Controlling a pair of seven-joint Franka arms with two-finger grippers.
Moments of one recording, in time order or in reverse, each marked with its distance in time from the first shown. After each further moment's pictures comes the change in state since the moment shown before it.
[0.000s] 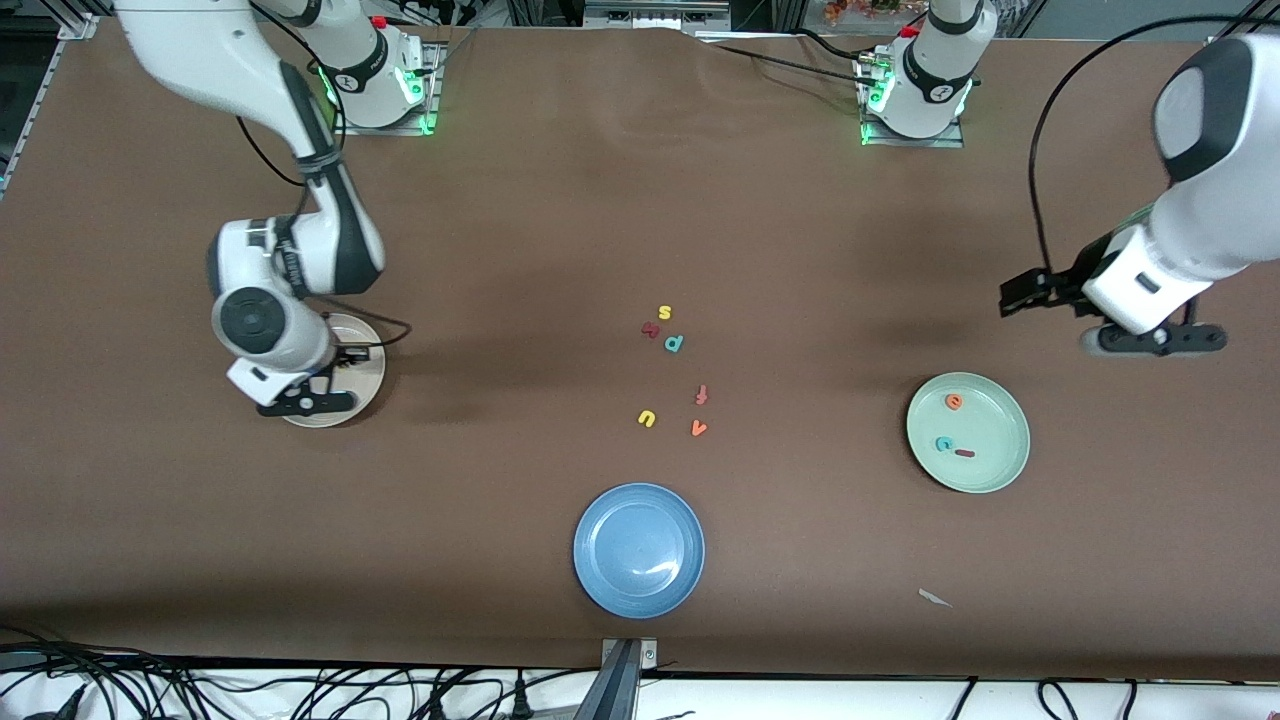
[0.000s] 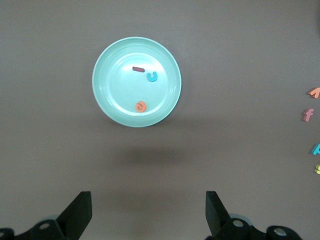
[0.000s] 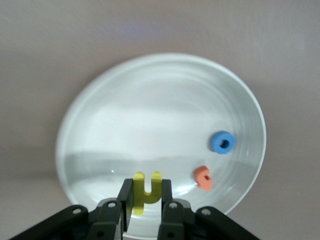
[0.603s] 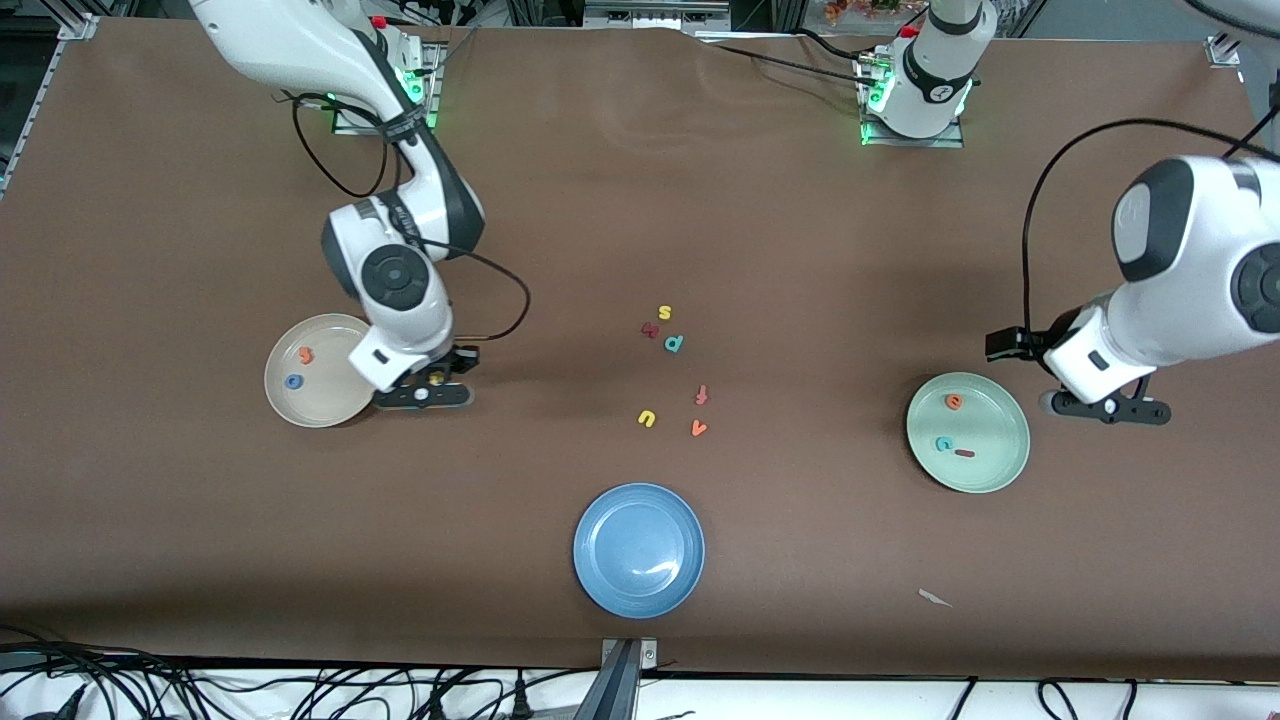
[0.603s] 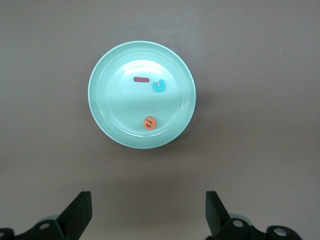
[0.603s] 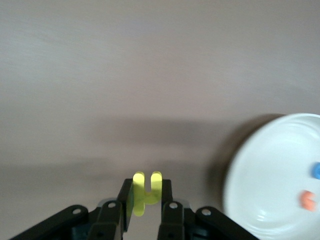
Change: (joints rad) left arm 0.112 0.197 -0.132 0.055 0.081 0.086 0.081; right arm 0.072 0.002 0.220 0.111 -0.184 0.033 0.428
